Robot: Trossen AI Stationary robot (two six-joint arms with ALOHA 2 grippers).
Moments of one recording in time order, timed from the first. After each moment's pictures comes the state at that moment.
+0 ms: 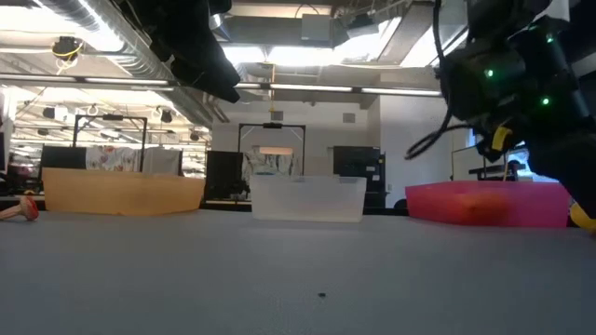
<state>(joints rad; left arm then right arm) -0.22 1.31 0.86 -0.30 -0.35 -0.32 0.15 1.57 0.83 -1.22 -0.01 0.94</state>
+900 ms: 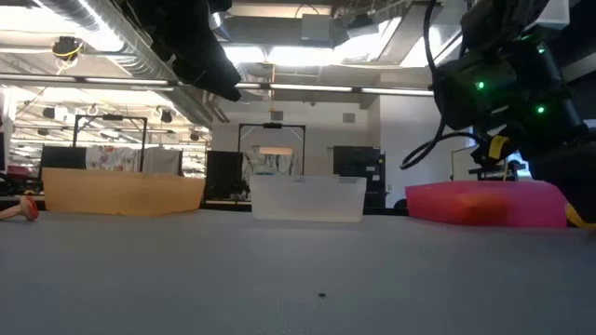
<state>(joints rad) -0.22 1.31 0.86 -0.29 -0.35 -0.29 0.12 1.60 0.83 -1.19 0.01 0.83</state>
